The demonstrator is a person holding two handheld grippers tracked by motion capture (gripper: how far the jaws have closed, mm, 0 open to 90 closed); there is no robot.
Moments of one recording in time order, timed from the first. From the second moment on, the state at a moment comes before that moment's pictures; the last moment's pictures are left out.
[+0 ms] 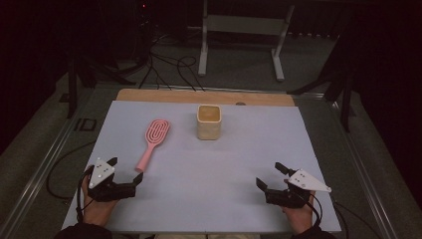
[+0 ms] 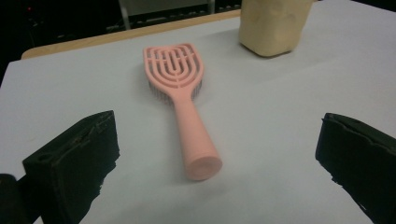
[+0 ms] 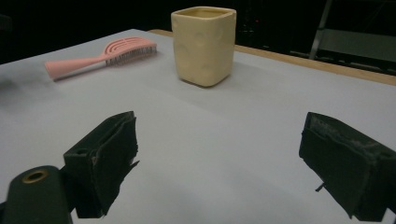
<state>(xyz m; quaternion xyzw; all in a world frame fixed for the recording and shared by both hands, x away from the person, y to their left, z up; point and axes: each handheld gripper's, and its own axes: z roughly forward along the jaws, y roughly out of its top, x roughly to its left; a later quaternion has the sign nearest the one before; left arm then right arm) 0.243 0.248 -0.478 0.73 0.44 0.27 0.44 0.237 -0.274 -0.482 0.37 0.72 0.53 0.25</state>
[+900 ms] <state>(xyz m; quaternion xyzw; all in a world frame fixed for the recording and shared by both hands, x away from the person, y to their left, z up) 0.275 0.242 -0.451 0.75 0.47 0.27 0.38 0.239 -0.276 -0.487 0.38 0.72 0.52 0.25</state>
